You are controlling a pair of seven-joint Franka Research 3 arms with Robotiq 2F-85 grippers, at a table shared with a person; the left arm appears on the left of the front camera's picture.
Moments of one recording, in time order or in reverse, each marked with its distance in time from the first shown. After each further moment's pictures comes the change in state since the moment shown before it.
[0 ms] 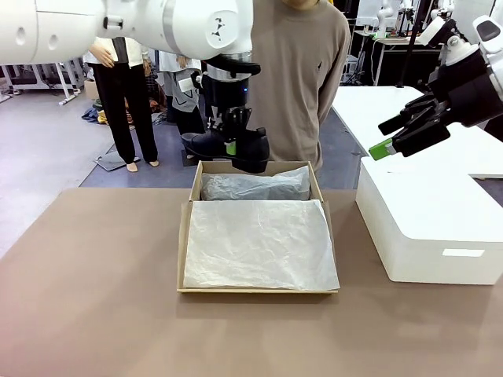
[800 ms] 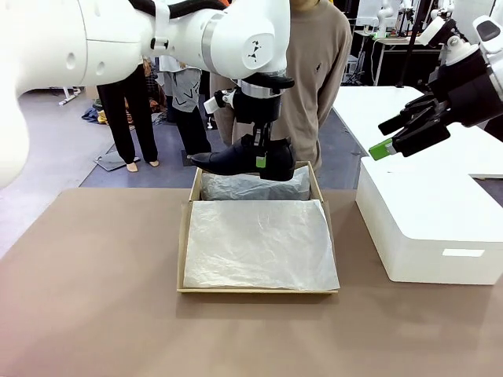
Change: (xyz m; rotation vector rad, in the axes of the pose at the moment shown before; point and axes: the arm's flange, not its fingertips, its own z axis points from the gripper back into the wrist) left arm -0.058 -0.025 -0.031 -0.008 0.013 0.307; right arm 0.000 0.000 0.000 0.000 0.000 0.000
